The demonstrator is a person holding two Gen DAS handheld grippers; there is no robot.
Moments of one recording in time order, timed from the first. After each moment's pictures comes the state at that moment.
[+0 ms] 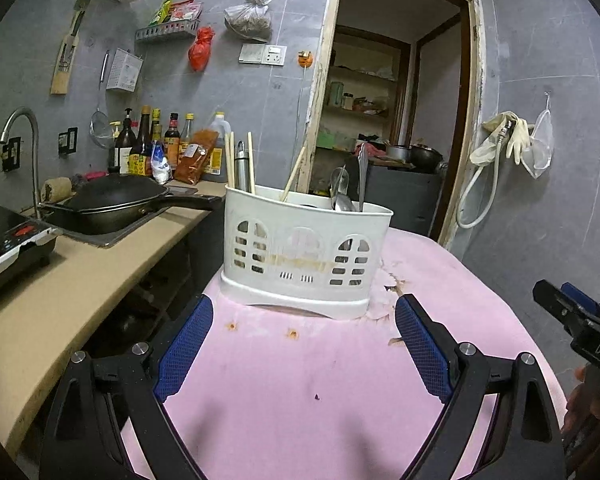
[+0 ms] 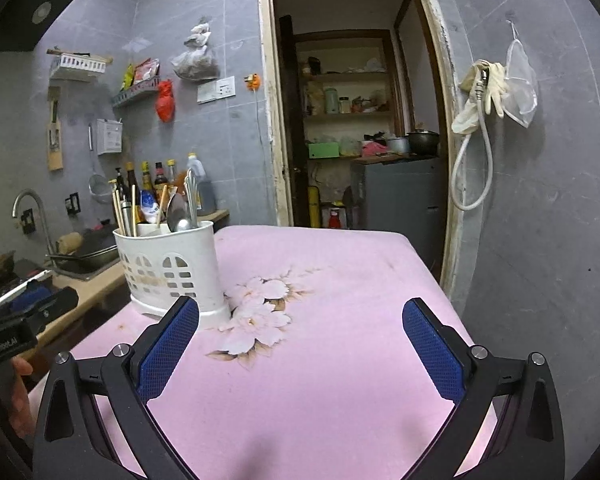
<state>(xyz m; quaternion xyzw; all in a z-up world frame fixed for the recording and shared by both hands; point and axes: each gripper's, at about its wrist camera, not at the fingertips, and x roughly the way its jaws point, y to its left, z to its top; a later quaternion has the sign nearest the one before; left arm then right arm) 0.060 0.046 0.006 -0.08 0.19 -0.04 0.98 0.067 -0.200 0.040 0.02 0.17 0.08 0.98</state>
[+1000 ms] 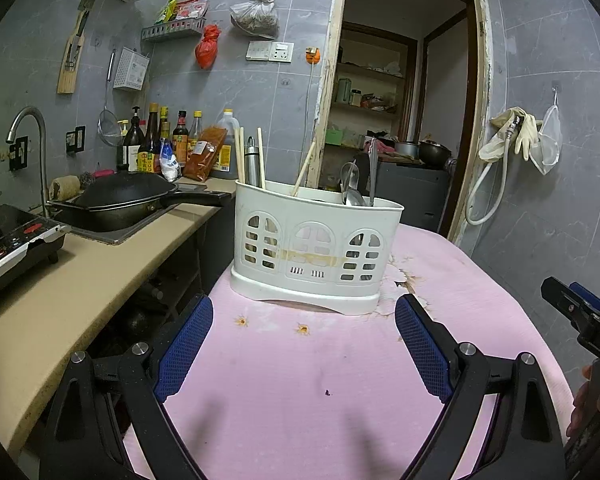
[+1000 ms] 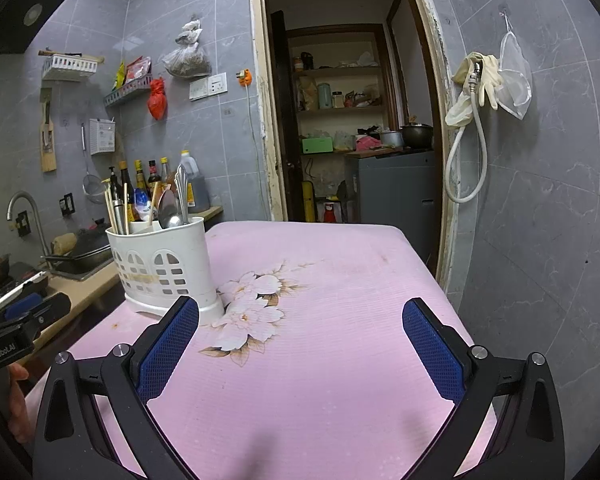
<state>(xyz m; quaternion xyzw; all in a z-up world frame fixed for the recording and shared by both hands) 0.059 0.049 0.004 -0.07 0.20 -0.03 0.98 0.067 -0.207 0.038 0.02 0.18 0.07 0.98</state>
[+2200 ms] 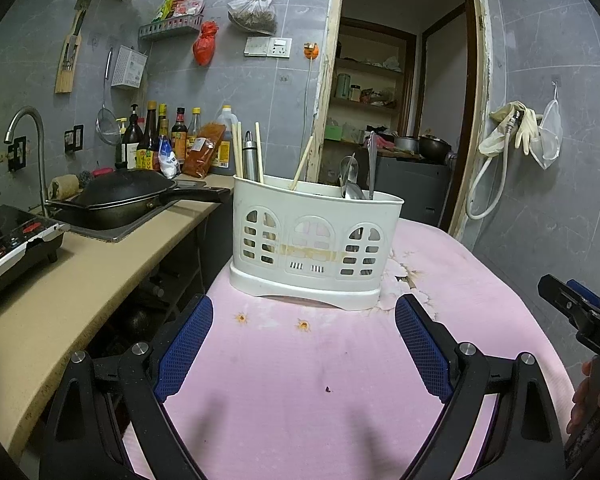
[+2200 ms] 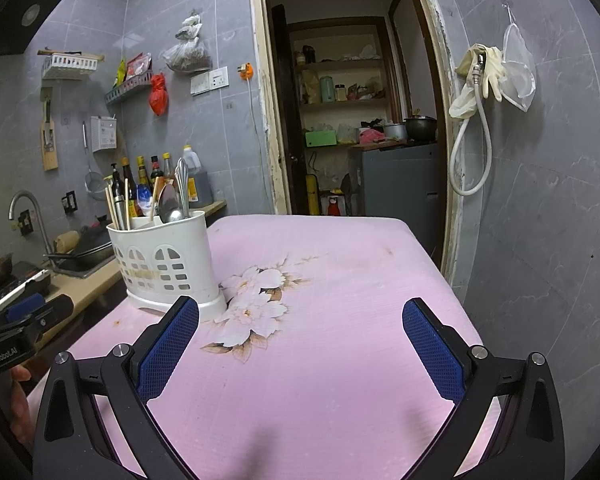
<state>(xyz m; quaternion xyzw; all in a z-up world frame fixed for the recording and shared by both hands) 0.061 0.051 -0.001 -0.07 0.20 -0.03 0.98 0.069 -0.202 0.034 0.02 0.19 0.07 0.98</state>
